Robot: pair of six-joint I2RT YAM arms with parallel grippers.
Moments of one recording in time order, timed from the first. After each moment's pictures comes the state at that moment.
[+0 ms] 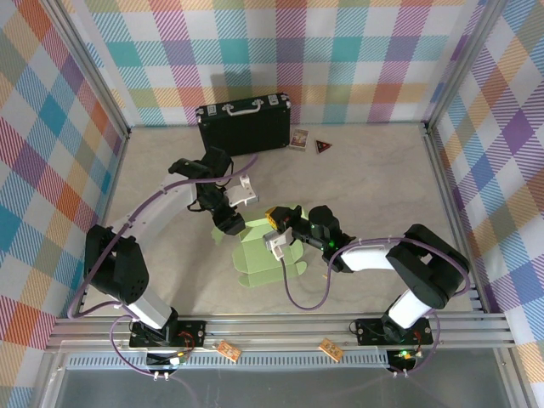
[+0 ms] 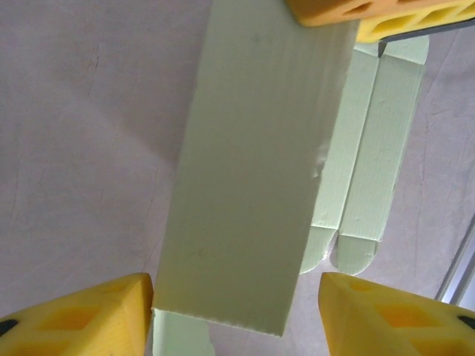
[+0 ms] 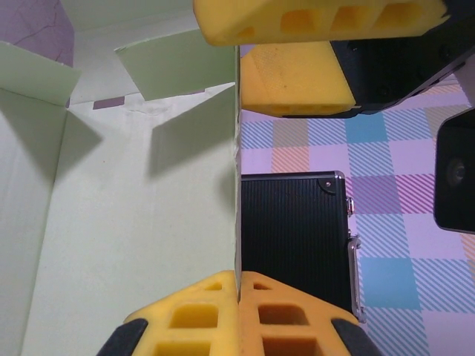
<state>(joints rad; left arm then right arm) -0.42 1.60 1.37 -1.12 0.32 0.65 0.81 1.59 0.57 0.85 -0.17 -1.48</state>
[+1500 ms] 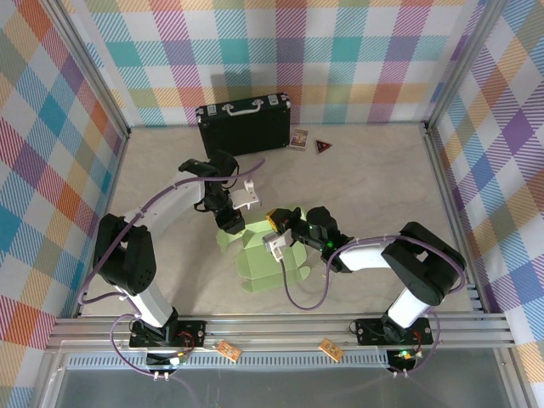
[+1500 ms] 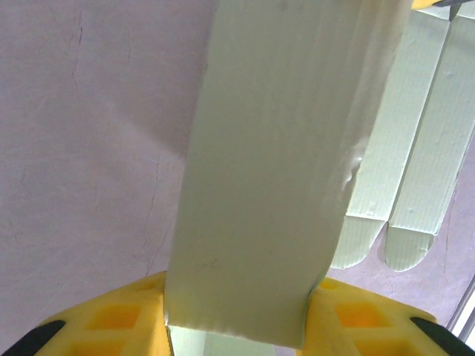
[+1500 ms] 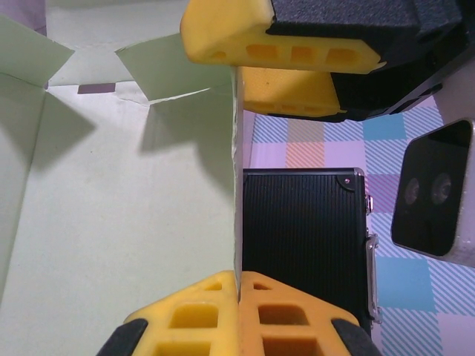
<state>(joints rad) -0.44 1.68 1.37 -1.11 0.28 0.67 0.81 1.62 0.57 0.84 -0.15 -1.50</state>
